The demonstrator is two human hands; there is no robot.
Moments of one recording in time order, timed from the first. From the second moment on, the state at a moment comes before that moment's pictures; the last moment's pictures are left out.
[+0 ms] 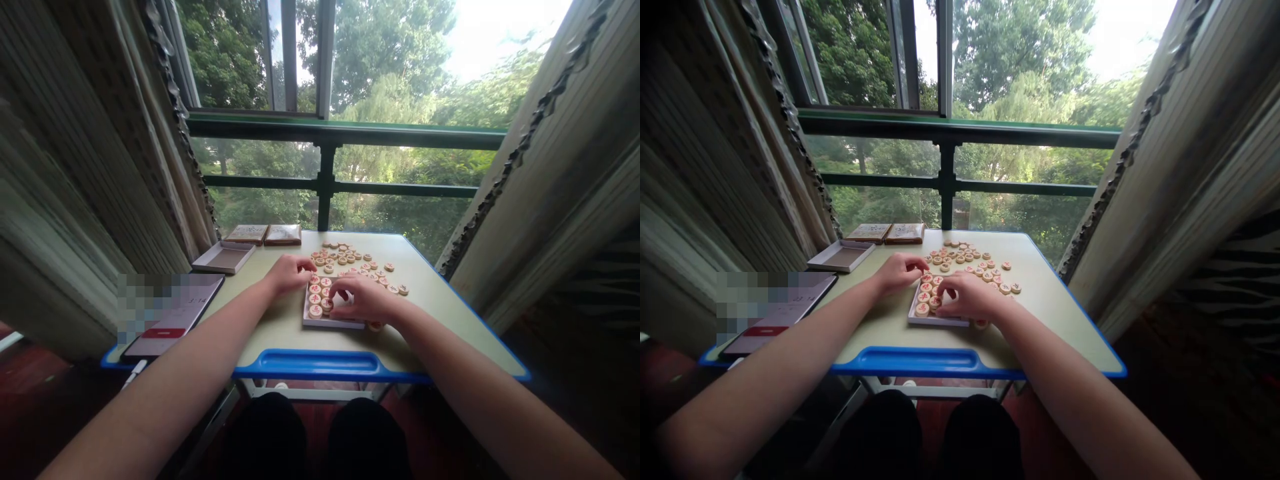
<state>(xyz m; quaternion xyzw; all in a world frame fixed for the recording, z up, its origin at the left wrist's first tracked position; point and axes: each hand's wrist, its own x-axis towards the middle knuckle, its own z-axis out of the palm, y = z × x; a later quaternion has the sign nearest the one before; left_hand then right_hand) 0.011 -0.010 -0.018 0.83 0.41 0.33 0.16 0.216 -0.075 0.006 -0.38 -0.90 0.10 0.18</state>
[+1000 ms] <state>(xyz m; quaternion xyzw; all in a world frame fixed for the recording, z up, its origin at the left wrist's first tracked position) 0.013 -0.014 -0.011 0.83 0.42 0.34 0.15 0.209 -0.074 0.001 -0.36 -0.90 0.08 0.21</state>
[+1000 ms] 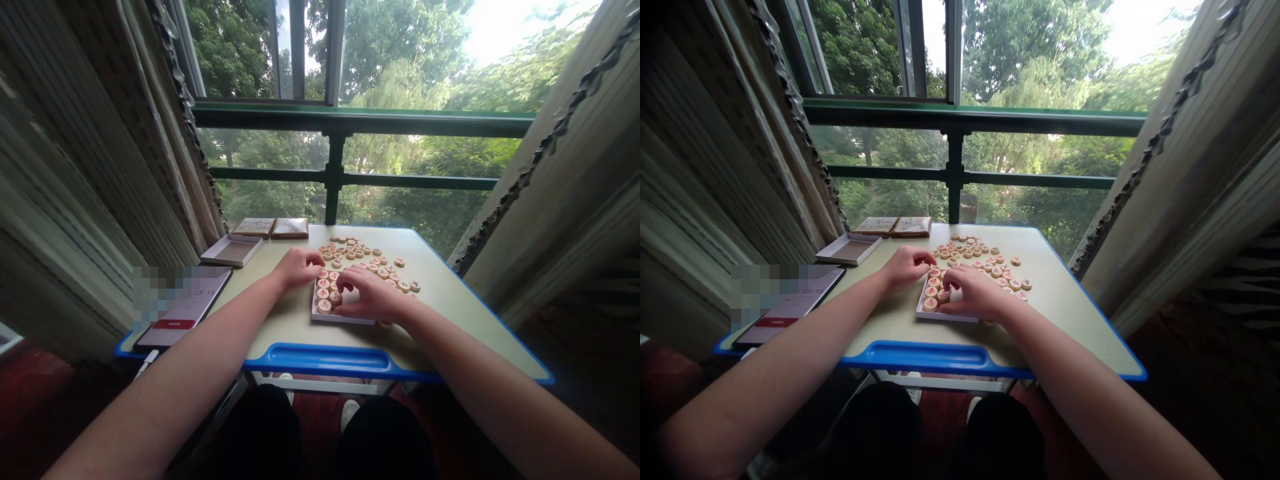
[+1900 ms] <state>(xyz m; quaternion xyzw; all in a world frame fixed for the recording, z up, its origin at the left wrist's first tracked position) 0.013 -0.005 -0.019 0.83 0.42 0.35 0.11 0.247 -0.037 -0.005 -0.62 -0.74 0.02 0.26</state>
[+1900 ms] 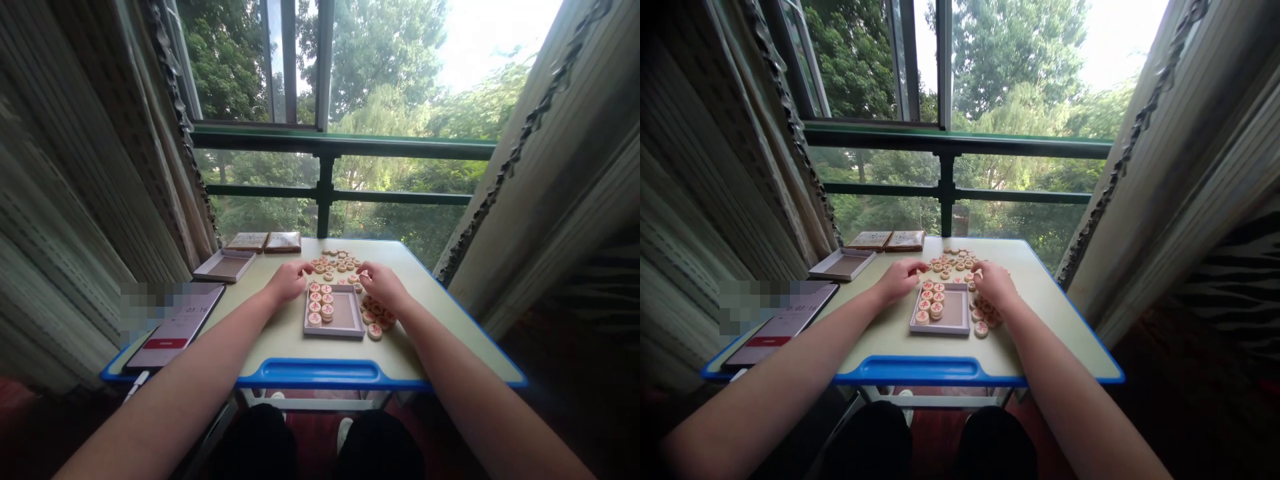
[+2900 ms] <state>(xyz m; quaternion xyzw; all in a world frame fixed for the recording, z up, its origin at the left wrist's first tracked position) 0.005 0.004 -0.027 0.84 0.45 0.29 0.08 0.245 -0.027 -0.012 -0.53 -0.73 0.14 0.41</state>
